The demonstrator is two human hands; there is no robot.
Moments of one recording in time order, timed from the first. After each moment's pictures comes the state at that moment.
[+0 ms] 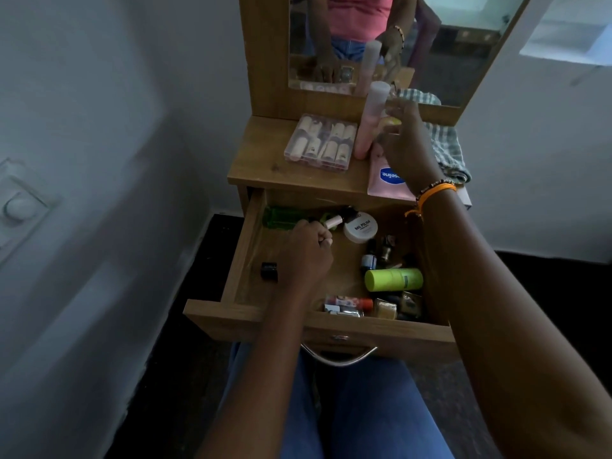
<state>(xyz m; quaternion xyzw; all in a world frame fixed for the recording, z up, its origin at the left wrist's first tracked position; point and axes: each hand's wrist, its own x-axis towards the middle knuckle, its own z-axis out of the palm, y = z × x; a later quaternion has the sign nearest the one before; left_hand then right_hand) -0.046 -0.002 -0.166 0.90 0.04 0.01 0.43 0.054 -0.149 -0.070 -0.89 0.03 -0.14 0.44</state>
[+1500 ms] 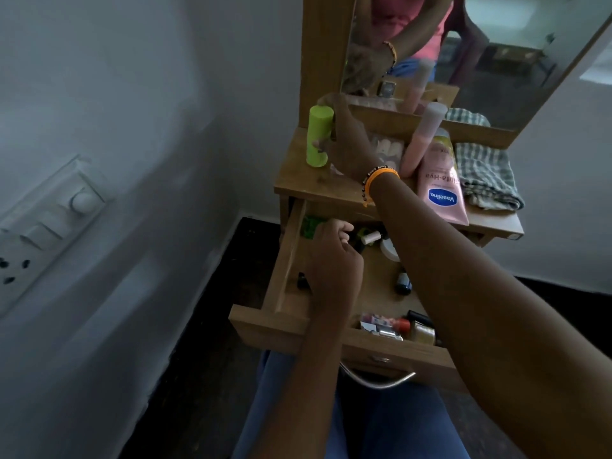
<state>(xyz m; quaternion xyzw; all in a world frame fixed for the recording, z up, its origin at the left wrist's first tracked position) -0.048 0.008 -0.156 0.85 0.11 0.17 0.48 0.093 -0.020 -0.072 -0.89 -0.16 -0.09 0.41</state>
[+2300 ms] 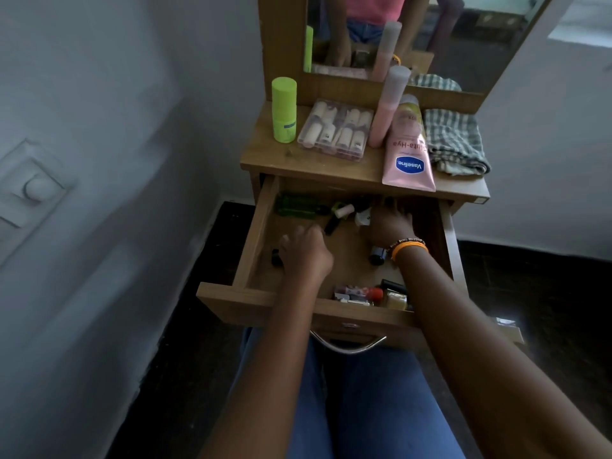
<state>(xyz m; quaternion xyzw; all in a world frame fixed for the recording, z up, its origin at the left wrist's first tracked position) -0.054 0.008 -0.160 0.94 0.09 -0.16 0.30 0.014 -0.137 -0.188 -0.99 0.06 0.11 0.10</state>
